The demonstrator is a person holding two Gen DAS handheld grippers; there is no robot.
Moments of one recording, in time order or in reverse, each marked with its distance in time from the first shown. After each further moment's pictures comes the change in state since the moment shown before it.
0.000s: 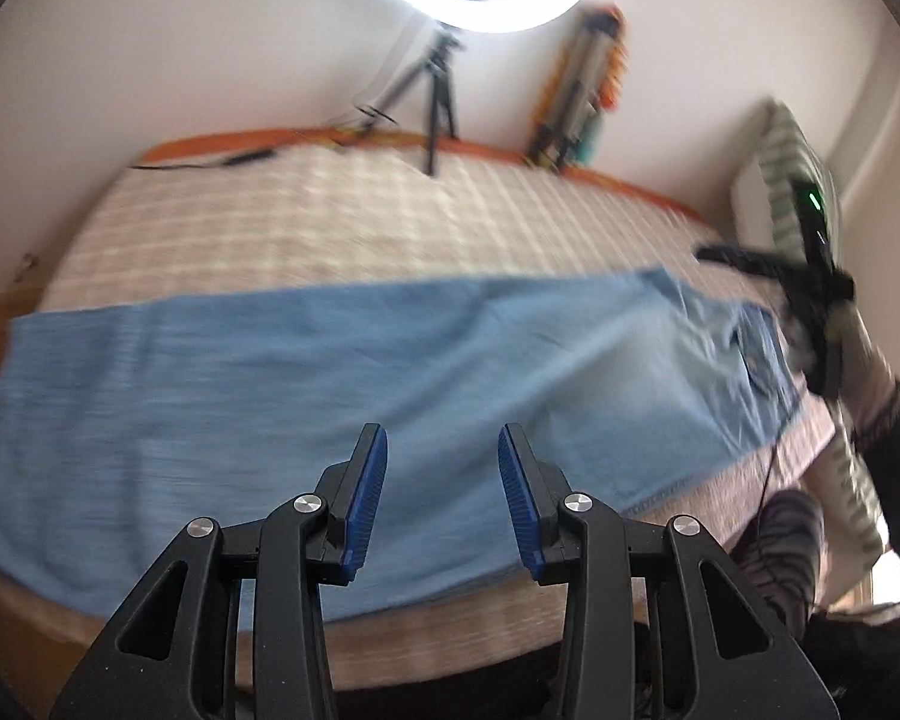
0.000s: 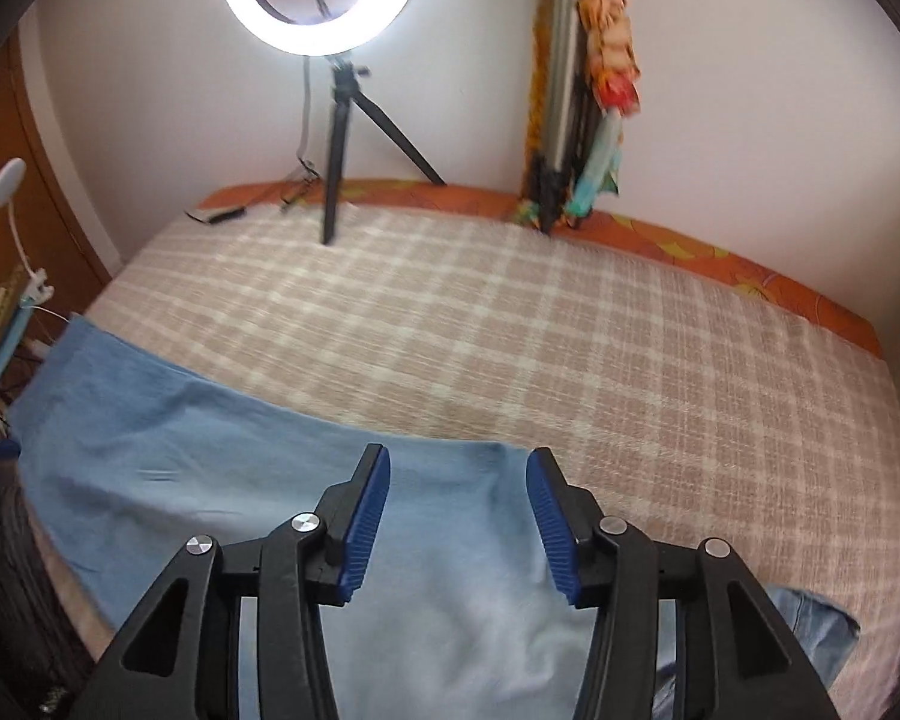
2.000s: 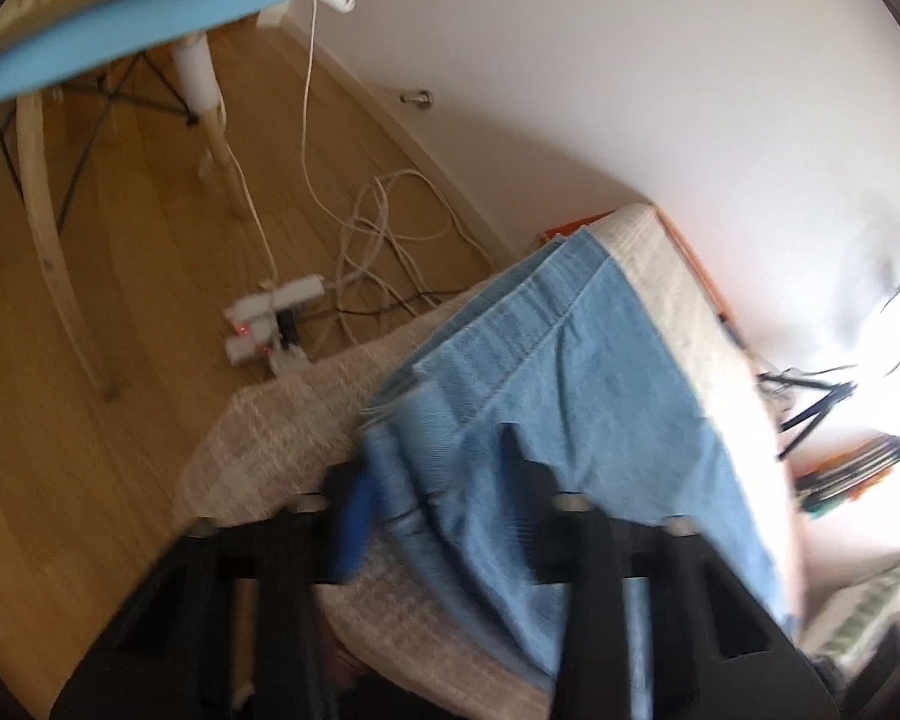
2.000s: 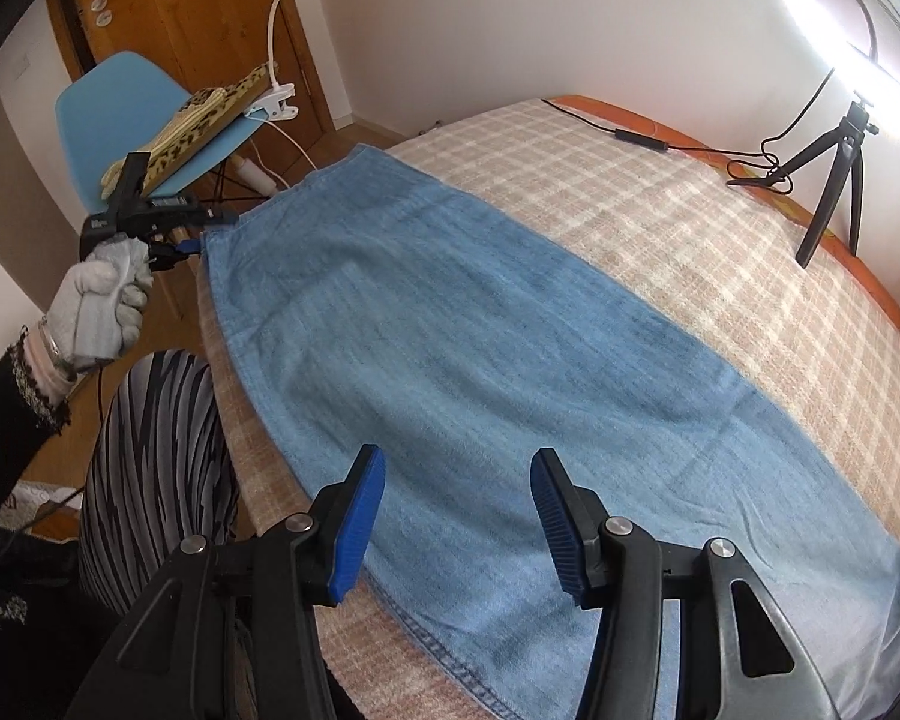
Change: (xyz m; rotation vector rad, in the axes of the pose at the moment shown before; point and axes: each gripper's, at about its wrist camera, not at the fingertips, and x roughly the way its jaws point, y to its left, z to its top) left arm -0.027 0.321 -0.114 -0.882 -0.198 0.303; right arm 0.036 0.315 -0.034 -0.422 0.153 0.329
